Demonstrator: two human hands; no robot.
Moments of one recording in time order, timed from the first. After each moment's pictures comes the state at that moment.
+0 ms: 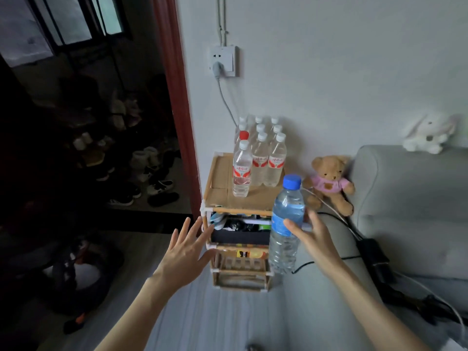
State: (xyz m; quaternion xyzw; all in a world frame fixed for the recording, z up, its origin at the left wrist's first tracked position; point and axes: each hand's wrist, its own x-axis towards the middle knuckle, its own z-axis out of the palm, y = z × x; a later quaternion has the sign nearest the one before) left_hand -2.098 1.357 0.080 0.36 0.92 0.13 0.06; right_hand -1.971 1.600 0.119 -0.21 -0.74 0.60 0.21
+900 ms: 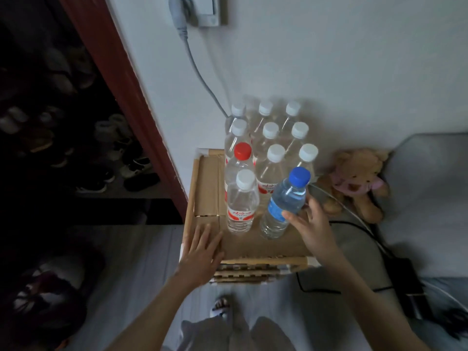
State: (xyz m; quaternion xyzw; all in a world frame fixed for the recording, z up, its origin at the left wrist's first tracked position) left_hand -2.310 1.508 -0.056 0.38 0.91 0.03 0.19; right_hand -2.195 1.734 0.045 -0.28 -0.69 0.64 0.18
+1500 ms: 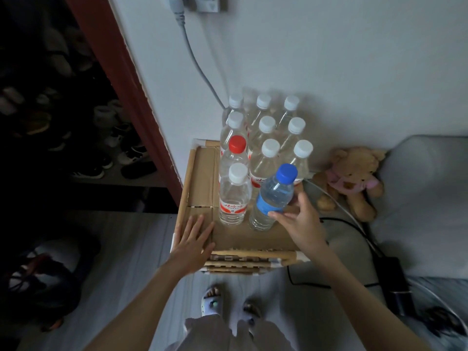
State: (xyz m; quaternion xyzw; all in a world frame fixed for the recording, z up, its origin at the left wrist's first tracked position) left_hand -2.305 1.513 -0.052 0.36 0.91 0.06 0.19; right_hand -2.193 1.737 0.045 -0.29 -0.77 0.55 0.14
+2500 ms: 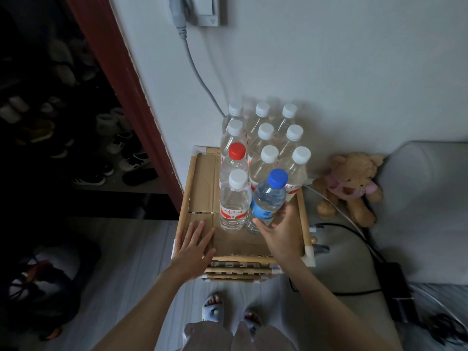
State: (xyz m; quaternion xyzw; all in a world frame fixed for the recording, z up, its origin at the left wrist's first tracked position) left_hand -2.305 1.513 -0.049 0.36 0.91 0.06 0.22; right_hand -2.209 1.699 0.022 -0.36 -0.75 0.52 0.19
